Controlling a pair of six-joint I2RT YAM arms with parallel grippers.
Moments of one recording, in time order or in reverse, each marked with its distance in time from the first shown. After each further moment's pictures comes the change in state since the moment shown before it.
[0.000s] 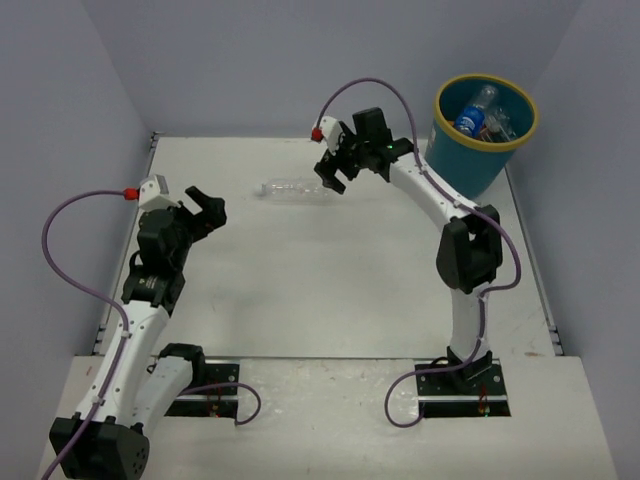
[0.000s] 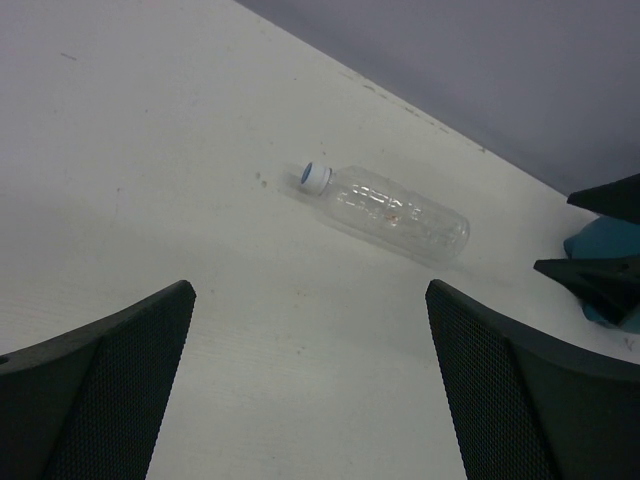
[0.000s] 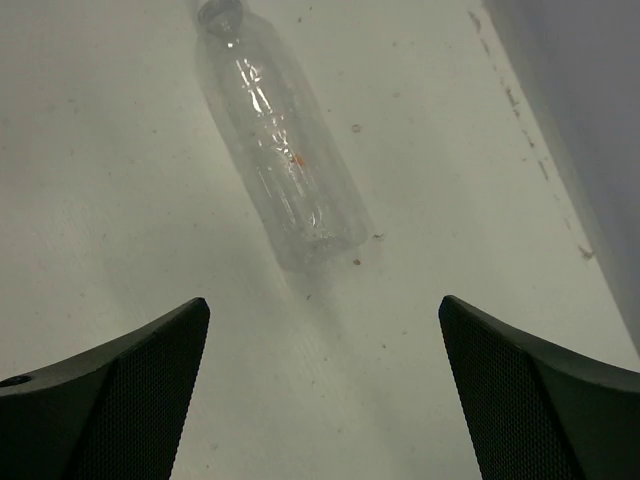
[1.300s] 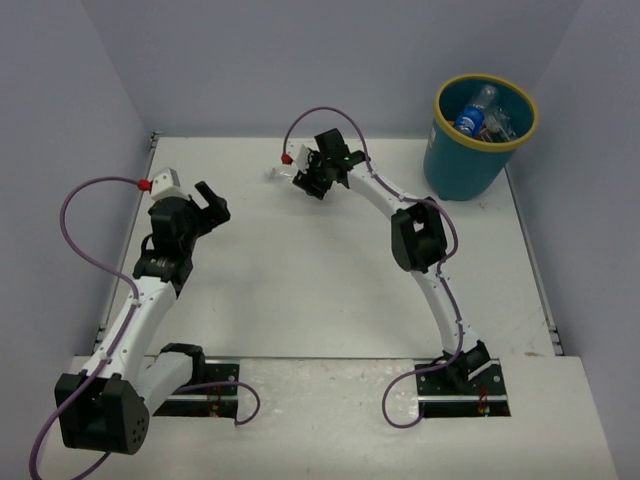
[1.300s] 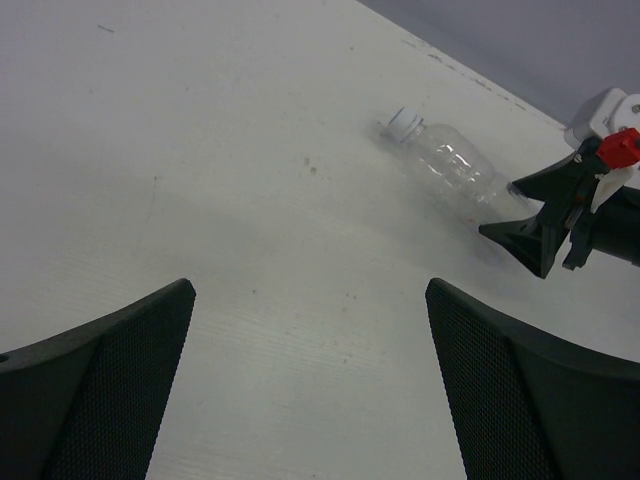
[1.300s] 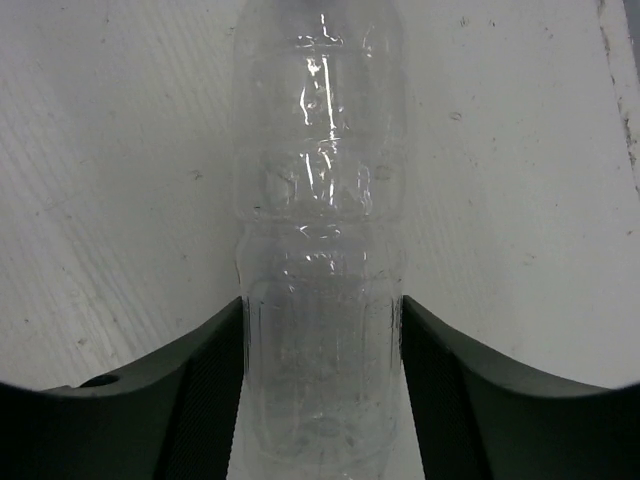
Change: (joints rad) left arm 0.000 0.187 0.013 0.059 -0.056 0.054; right arm 0.078 0.505 0.406 -0.036 0.119 -0.096
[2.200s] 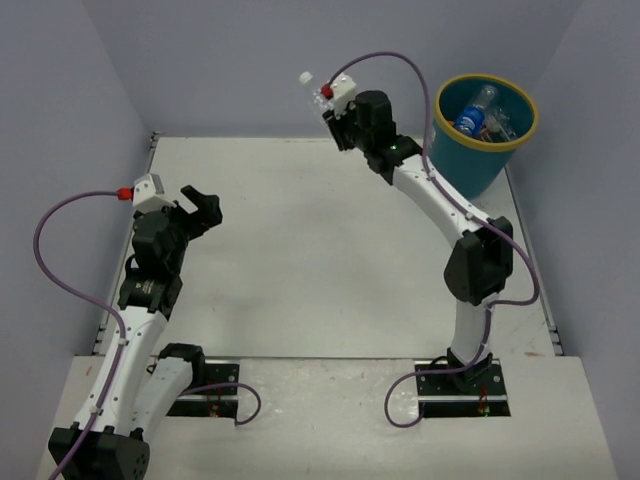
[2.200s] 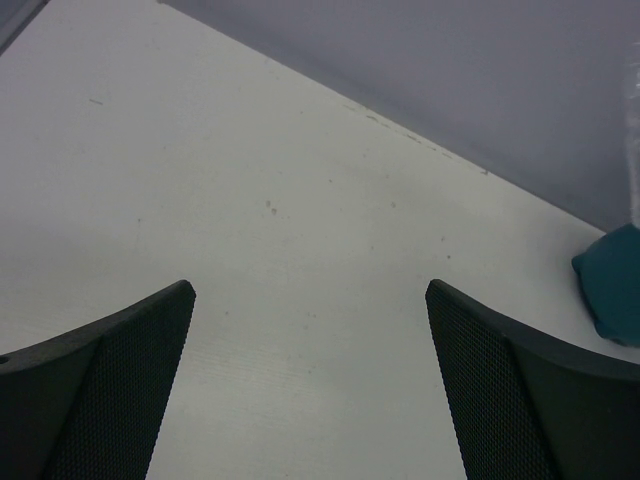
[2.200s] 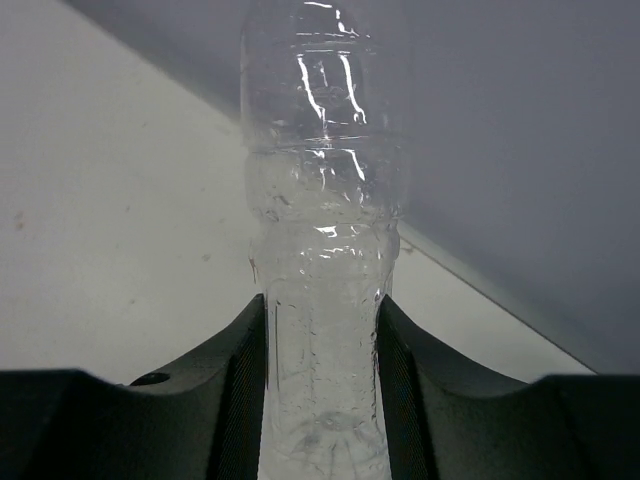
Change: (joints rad) left arm 0.000 -0.226 0.000 -0.055 0.022 -0.004; right arm -0.046 -0.617 -0.413 0.317 0.332 0.422
